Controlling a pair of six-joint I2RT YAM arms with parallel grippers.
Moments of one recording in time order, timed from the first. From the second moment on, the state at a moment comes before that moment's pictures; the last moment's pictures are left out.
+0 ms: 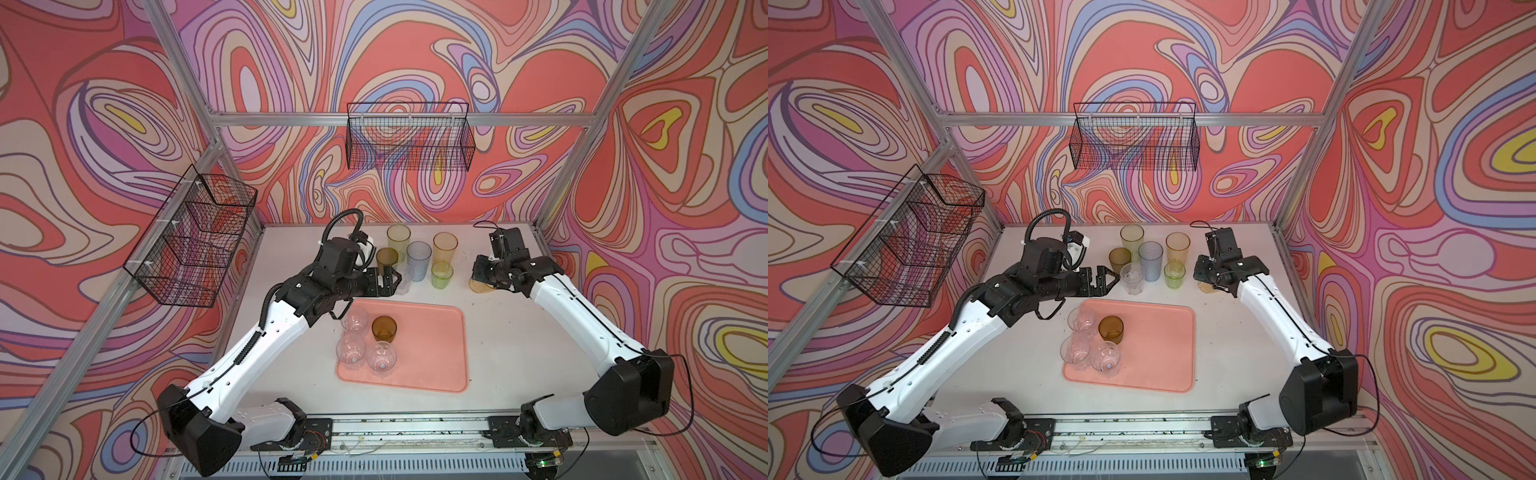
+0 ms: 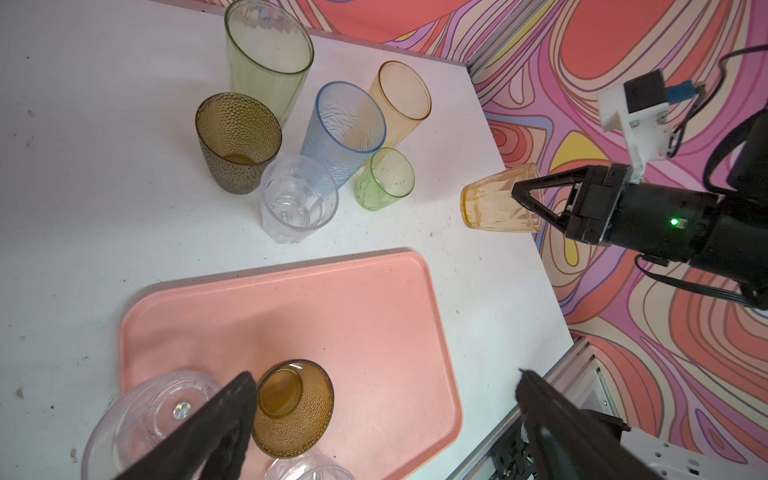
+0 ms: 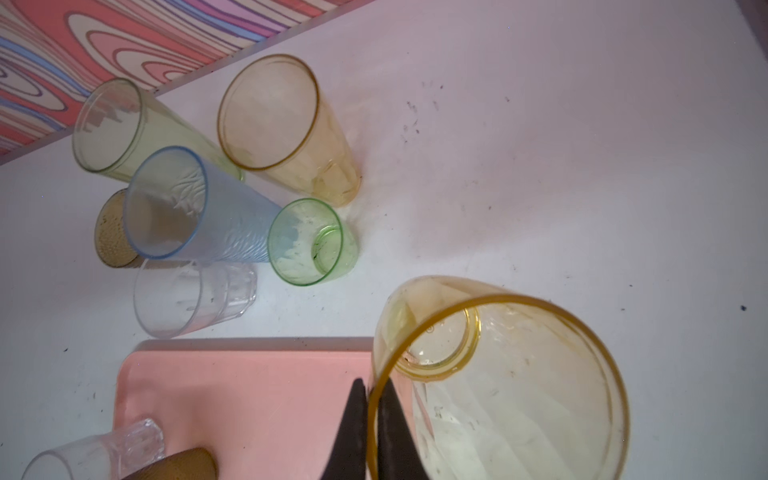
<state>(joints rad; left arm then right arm) -0.58 1.23 1.26 -0.67 0.18 -0.55 0.32 1.41 1.28 -0.75 0.07 0.51</state>
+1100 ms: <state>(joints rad) -0.58 1.14 1.12 -0.69 0.09 -0.53 0.70 1.38 1.20 -0.78 0.22 0.69</state>
